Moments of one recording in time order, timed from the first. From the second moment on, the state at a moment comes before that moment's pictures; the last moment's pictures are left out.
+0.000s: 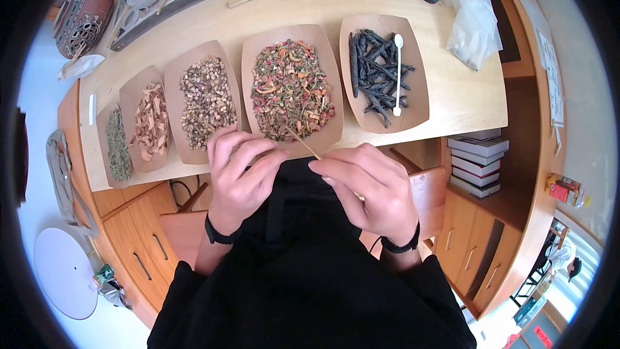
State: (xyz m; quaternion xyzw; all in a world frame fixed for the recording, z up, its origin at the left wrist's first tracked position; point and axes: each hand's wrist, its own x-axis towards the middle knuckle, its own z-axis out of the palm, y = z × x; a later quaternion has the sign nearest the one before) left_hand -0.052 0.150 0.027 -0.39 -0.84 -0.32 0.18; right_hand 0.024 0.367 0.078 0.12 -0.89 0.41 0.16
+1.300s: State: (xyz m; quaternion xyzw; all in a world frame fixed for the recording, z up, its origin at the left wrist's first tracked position) left_hand -0.050 0.149 0.029 -0.39 -0.85 -0.31 0.17; right_hand -0.010 0.362 0.070 0.03 -0.88 0.42 0.22
